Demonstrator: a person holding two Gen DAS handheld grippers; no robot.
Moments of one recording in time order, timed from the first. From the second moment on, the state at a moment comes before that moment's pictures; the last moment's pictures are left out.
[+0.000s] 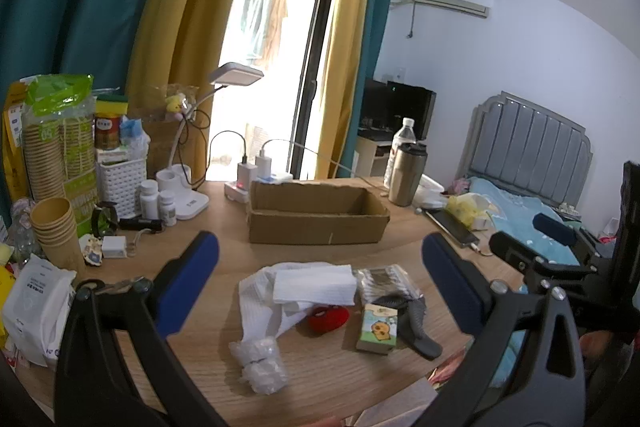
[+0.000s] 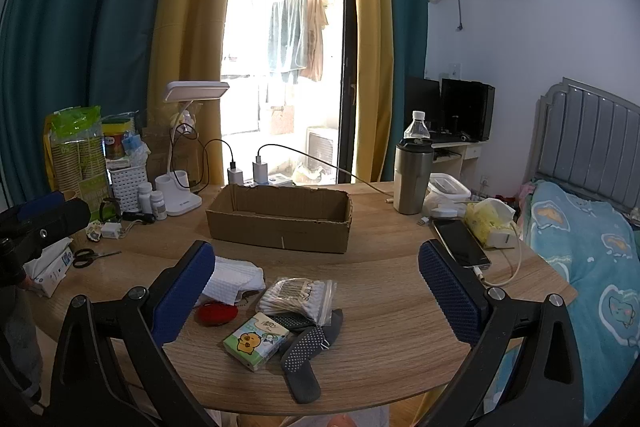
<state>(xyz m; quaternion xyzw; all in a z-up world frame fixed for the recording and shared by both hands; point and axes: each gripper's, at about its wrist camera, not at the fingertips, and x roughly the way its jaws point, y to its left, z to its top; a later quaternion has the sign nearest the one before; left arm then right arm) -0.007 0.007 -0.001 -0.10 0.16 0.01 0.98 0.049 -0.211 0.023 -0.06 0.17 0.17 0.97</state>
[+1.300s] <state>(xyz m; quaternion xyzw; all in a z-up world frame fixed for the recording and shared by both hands) 0.026 0.063 -0.078 -0.15 0.24 0.06 0.96 0.097 -0.146 -0.027 -0.09 0.26 0.22 0.94</state>
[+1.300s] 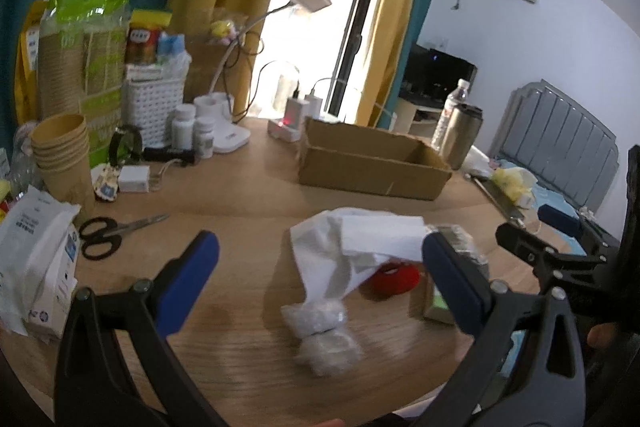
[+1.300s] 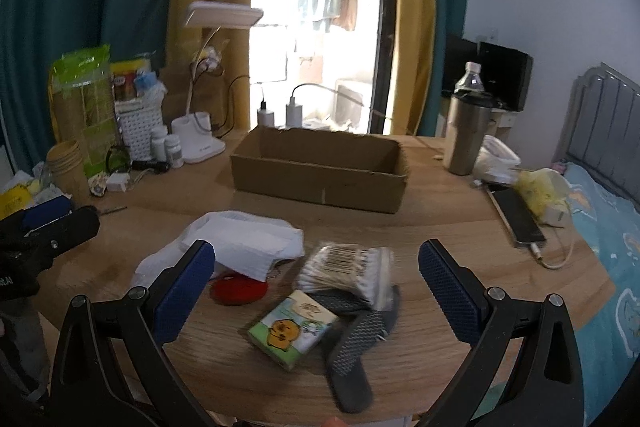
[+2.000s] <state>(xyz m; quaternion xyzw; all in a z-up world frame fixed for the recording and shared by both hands) 0.062 0.110 -0.113 -0.18 0.29 0.08 0.94 0.151 -0.073 -0.070 -0.12 0.33 0.27 0.90</state>
